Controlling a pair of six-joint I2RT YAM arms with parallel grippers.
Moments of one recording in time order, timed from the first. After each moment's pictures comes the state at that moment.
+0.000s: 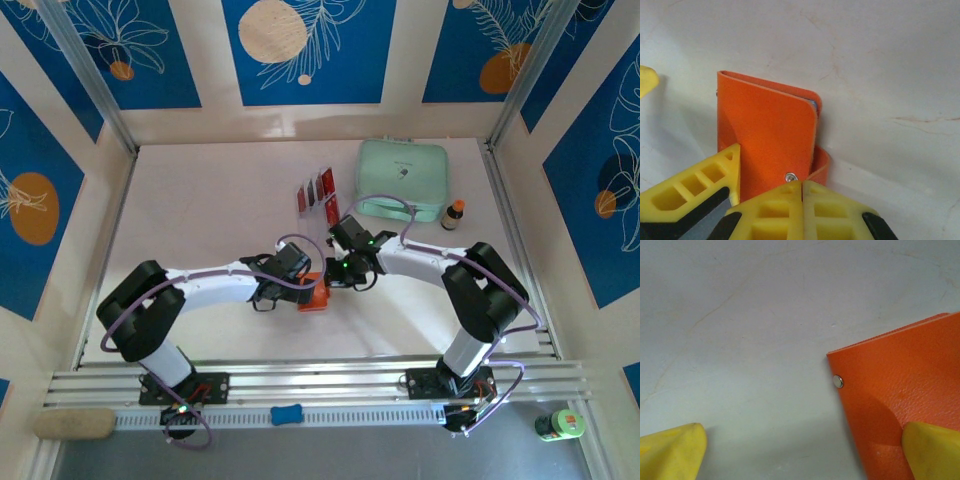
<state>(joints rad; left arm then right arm) -0.85 1.61 0.83 -0.40 -0.21 -0.54 0.71 1.67 0.97 -0.46 -0.30 0.59</state>
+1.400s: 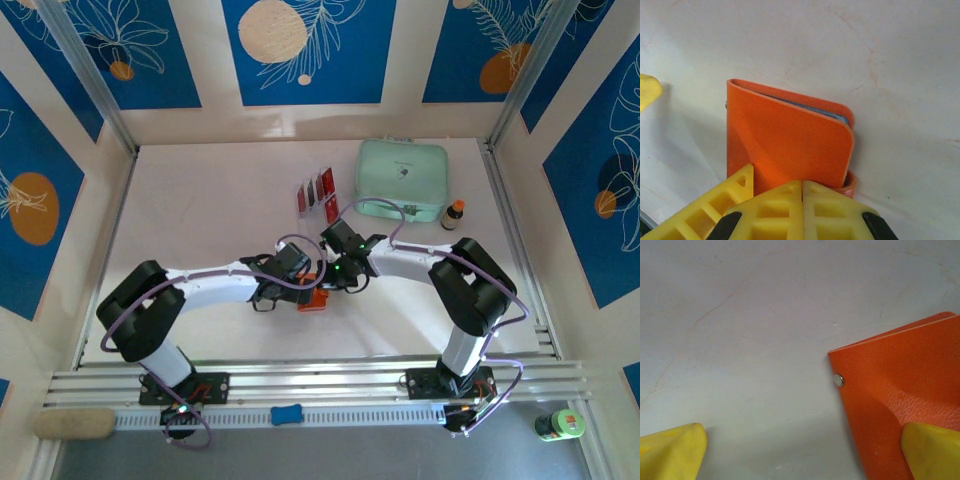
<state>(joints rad) -0.86 1.61 0.83 -0.40 -0.21 -0.55 0.75 1.74 0.98 -0.39 -0.30 0.66</state>
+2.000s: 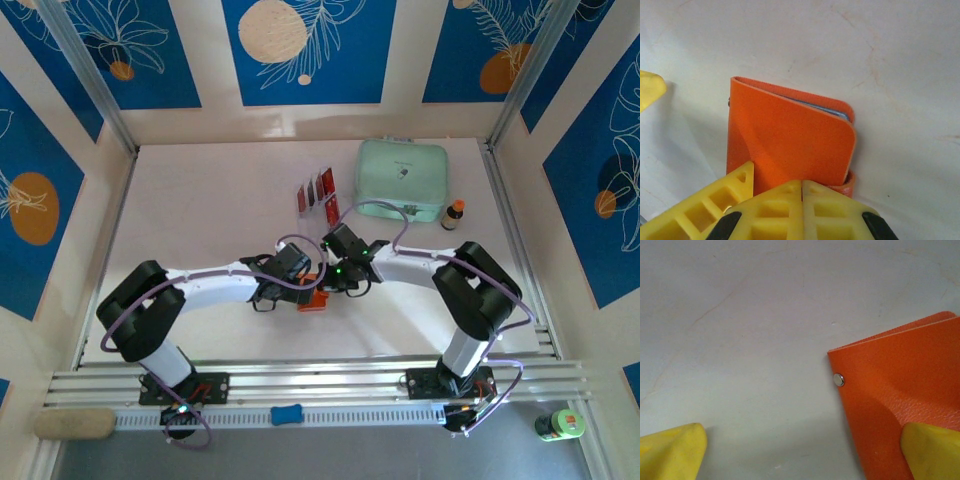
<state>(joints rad) -0.86 1.61 0.83 -0.39 -0.21 -0.55 0.77 1.70 0.90 -0.30 -0.28 0.67</state>
